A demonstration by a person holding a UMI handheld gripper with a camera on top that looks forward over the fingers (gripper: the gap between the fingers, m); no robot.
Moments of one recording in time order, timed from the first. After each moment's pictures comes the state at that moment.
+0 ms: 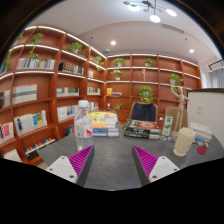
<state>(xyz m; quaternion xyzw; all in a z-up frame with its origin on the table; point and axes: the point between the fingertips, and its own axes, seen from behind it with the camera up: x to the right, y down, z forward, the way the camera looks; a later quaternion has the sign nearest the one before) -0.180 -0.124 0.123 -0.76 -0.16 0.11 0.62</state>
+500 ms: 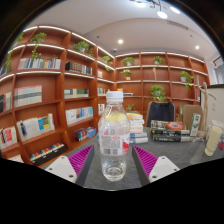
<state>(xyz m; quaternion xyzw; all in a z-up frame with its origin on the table) -0.335 -0.064 0.093 -0.75 -0.18 0.16 0.62</state>
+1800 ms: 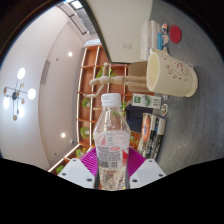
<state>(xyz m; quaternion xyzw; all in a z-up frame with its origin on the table) -0.081 0.081 0.190 -0.52 0.41 0.54 0.52</state>
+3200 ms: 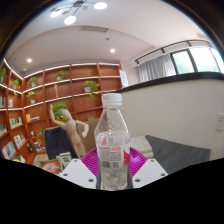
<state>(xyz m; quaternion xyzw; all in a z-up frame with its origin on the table) 0.225 0.076 0.205 -0.72 0.22 -0.09 0.66</state>
